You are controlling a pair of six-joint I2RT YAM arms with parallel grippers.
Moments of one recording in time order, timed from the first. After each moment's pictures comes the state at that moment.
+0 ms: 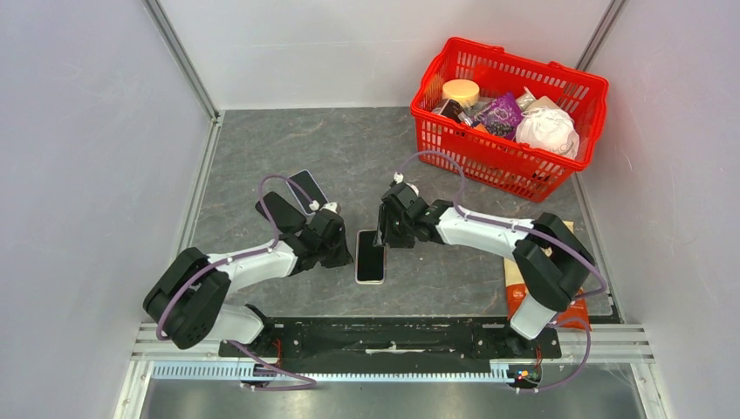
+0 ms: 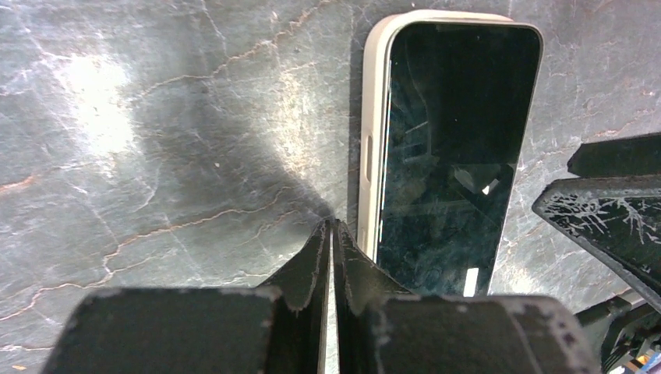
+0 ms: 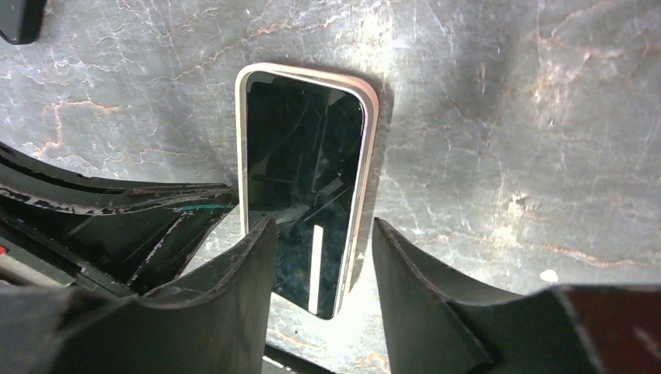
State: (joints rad) left arm -0.68 1.37 0.56 -0.13 -0.02 -0.76; right arm 0.82 1.69 1.06 -0.34 0.01 0.81
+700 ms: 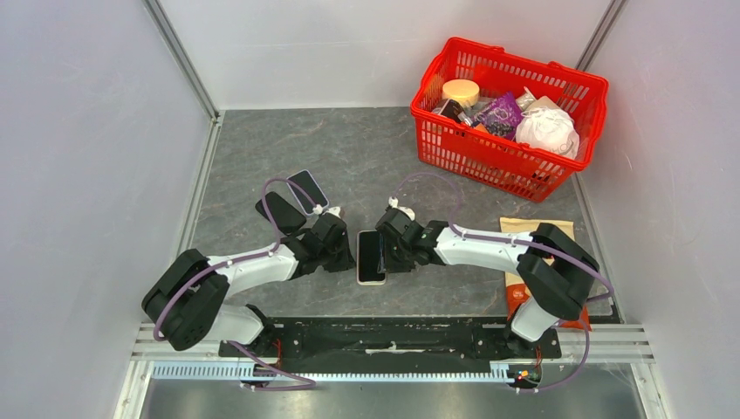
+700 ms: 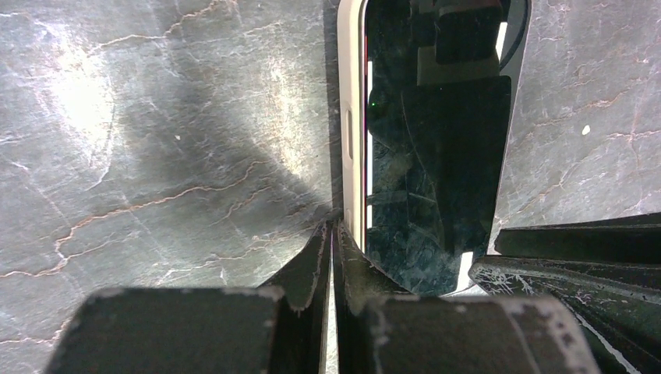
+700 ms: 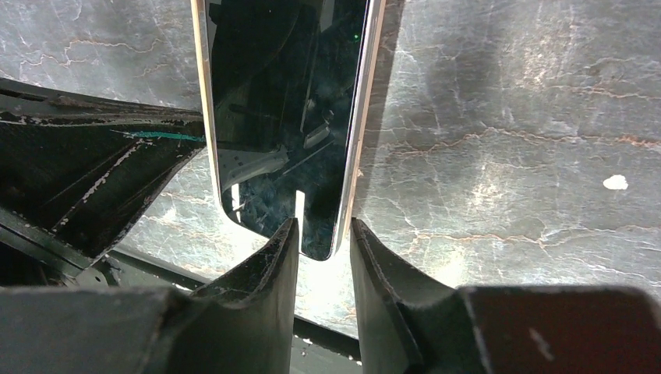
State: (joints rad) left arm -0.73 1.35 0.54 -0.12 0.00 -0.79; right arm 0.96 1.62 0.94 -0.37 0.04 0.89
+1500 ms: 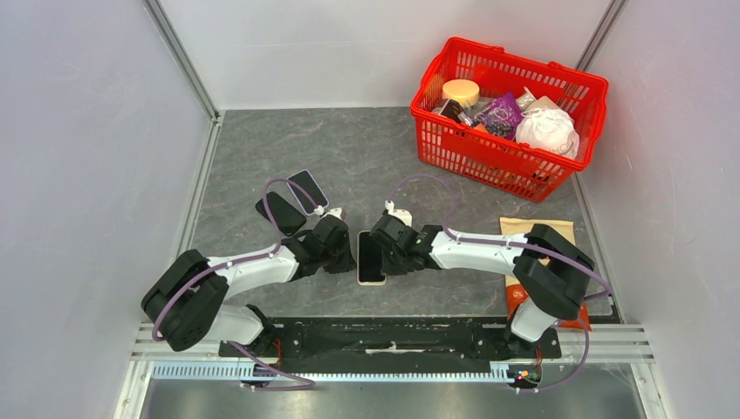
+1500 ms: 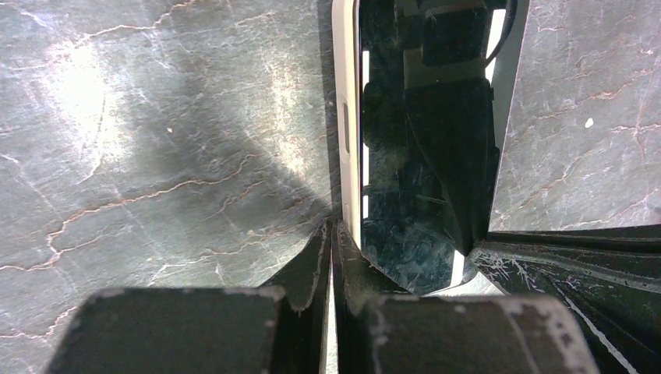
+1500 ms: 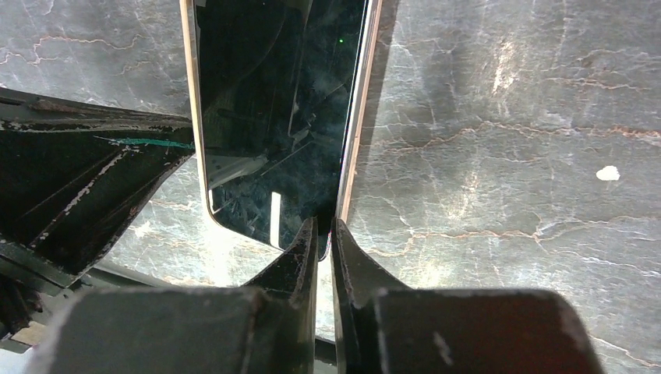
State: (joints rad) left arm -0.75 1.35 0.54 -0.12 -0.01 -0.80; right arm 1.01 1.64 0.95 -0.38 0.11 0.90
